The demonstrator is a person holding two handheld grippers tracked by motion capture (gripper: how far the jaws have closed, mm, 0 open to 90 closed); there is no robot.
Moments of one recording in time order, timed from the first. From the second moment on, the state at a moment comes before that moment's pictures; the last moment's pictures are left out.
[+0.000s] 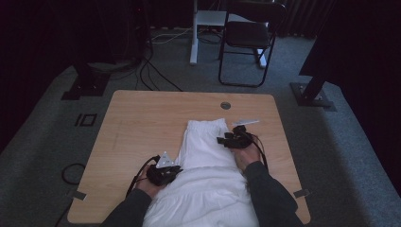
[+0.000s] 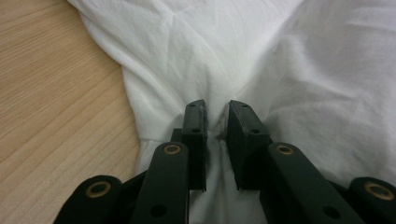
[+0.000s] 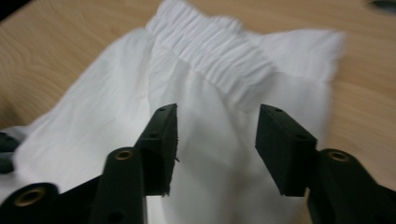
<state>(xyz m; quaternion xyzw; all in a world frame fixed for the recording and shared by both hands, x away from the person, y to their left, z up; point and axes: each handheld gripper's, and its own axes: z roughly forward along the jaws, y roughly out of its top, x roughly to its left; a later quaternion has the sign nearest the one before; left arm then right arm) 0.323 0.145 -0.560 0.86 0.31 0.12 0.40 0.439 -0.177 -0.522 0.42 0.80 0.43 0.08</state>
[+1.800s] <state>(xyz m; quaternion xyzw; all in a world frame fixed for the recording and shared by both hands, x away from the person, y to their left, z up) 0.456 0.100 -0.526 0.82 0.40 0.14 0.38 0.489 -0.173 -0.552 0.44 0.81 0.36 0.15</state>
